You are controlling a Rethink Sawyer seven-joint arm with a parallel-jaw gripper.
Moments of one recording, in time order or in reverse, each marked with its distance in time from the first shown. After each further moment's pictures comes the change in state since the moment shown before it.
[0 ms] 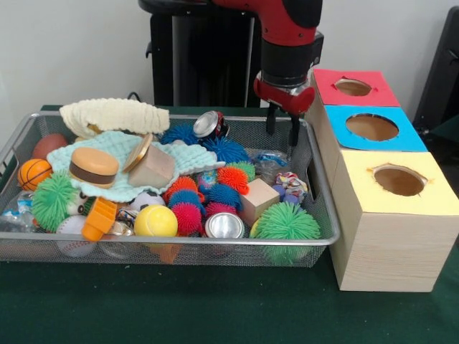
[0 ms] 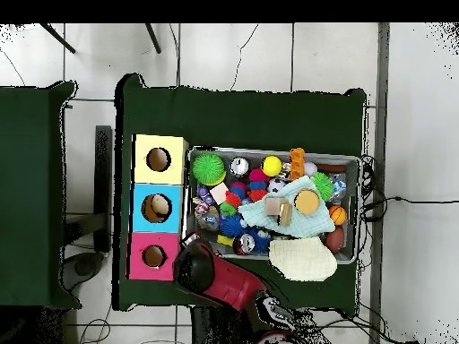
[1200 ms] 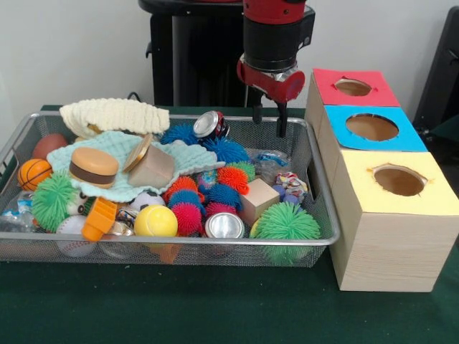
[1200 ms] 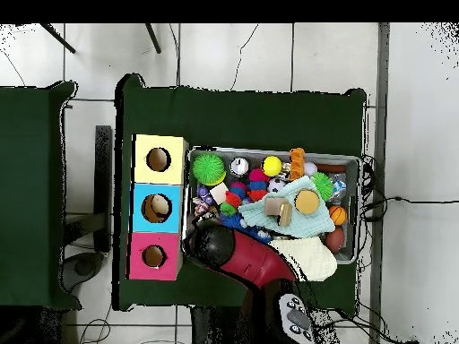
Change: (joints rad) arm 0.027 -0.064 -0.118 -0.186 -0.003 0.292 0.000
